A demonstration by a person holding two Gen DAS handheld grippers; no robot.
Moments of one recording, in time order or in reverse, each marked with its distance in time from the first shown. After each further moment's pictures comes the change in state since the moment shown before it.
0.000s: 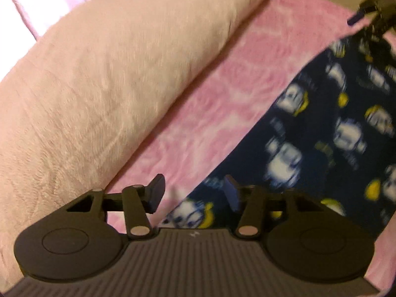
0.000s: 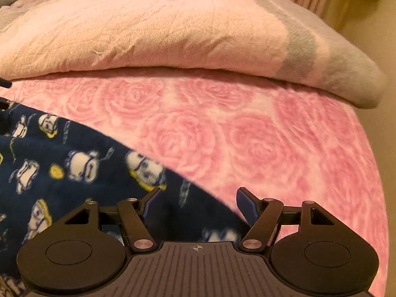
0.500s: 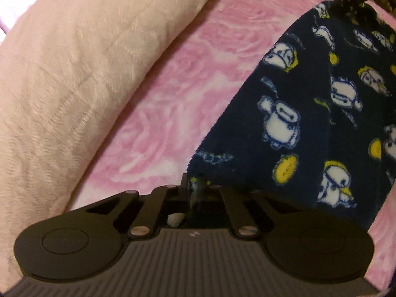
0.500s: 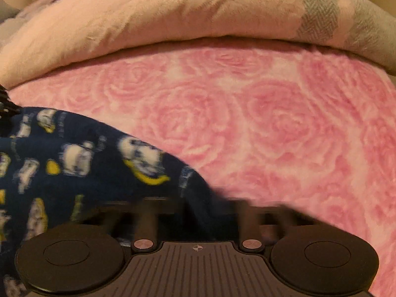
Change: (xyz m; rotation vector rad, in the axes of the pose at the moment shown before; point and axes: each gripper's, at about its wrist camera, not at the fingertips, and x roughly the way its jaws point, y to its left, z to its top) left arm 0.011 -0.007 -0.018 0.100 0.077 -0.070; right arm 0.034 -0.023 -0.011 0.076 0.051 0.148
